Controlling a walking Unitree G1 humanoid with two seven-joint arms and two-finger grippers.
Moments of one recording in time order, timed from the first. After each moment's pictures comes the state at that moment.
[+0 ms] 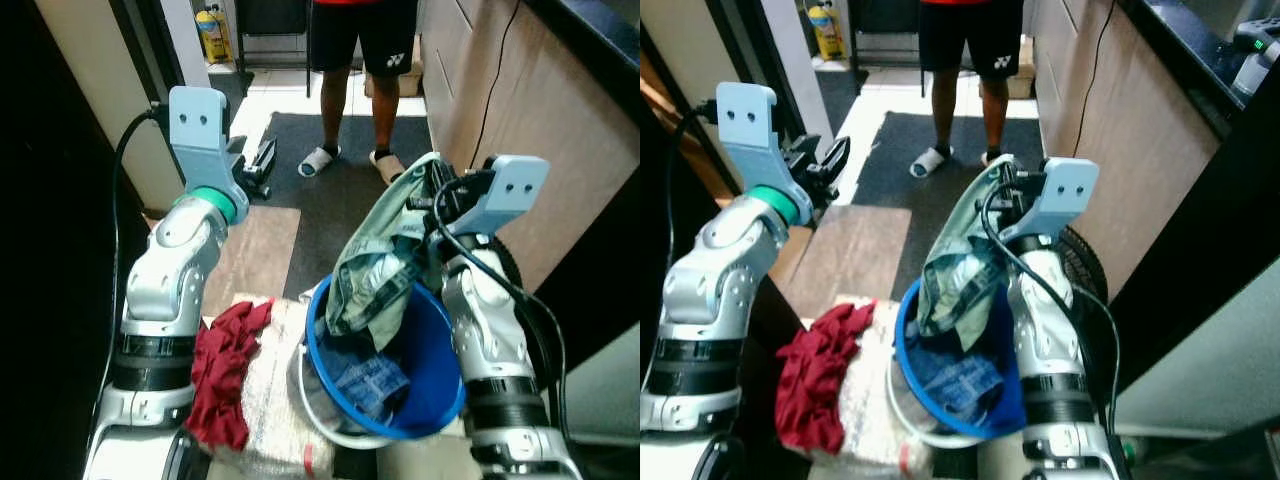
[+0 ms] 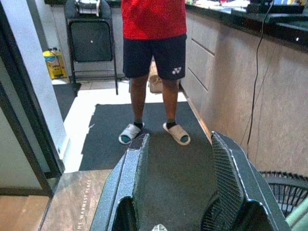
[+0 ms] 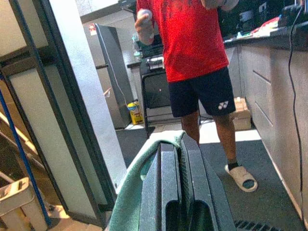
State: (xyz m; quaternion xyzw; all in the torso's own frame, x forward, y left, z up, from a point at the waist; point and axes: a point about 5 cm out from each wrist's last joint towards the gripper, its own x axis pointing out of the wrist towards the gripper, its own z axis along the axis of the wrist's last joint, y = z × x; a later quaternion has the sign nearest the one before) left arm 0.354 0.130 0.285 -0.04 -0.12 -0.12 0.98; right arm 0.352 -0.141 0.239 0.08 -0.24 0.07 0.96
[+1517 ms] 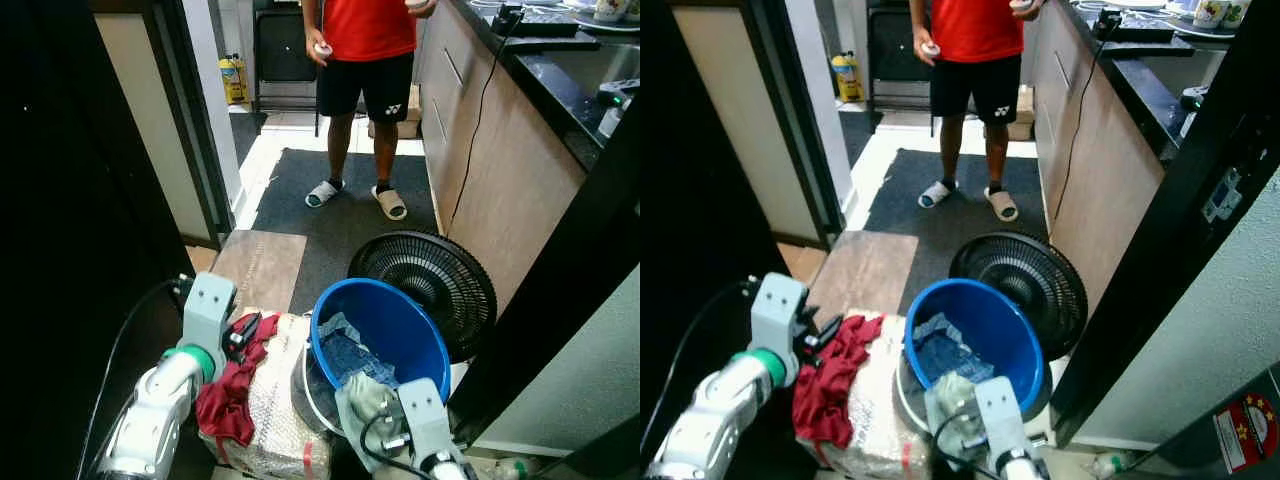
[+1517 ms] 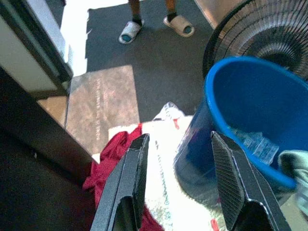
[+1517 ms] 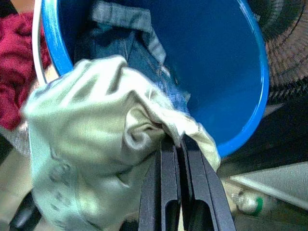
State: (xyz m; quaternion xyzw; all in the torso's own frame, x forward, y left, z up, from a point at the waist) left arm 0.295 0.164 0.086 0.06 0.11 -0.14 0.98; right arm 0.230 -0.153 -0.033 -0.13 0.21 0.05 0.97
